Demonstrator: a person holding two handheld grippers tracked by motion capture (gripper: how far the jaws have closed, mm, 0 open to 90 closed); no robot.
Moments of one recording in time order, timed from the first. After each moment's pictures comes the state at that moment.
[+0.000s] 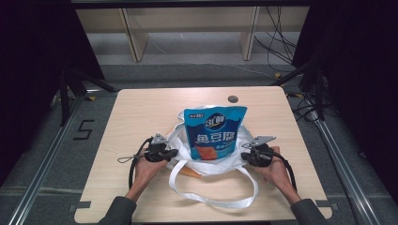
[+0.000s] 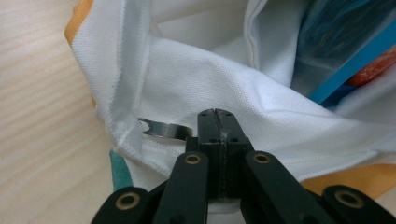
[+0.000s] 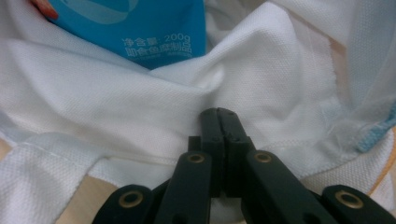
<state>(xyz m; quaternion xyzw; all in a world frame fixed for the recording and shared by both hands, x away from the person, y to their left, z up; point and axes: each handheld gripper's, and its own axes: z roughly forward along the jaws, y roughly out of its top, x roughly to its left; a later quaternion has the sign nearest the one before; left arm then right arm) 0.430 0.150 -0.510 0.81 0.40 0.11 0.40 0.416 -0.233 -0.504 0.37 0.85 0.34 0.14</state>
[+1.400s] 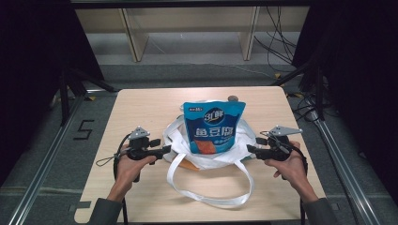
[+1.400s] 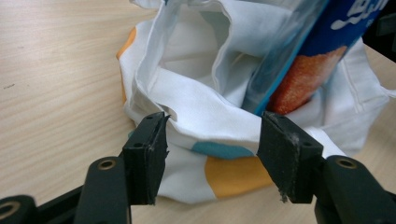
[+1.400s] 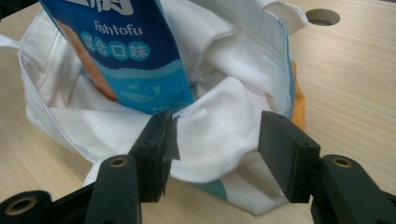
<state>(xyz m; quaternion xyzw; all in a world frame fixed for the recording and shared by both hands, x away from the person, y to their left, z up) 0.401 0.183 -0.456 0.75 0.44 0.12 0.48 0.403 -0.265 -0.443 0.41 0.79 0.42 0.14</state>
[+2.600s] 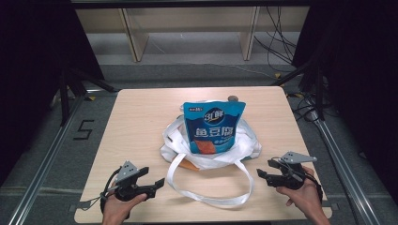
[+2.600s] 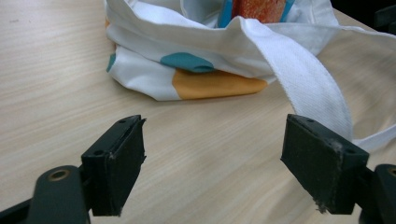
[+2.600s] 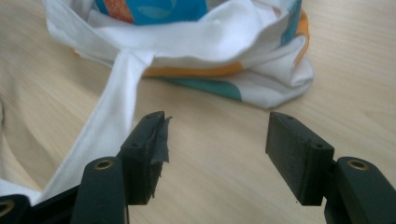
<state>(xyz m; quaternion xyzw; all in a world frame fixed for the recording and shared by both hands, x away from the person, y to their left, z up) 0.301 0.197 -0.483 0.75 0.44 0.14 0.48 0.334 -0.291 -0.470 0.43 0.80 0.40 0.15</state>
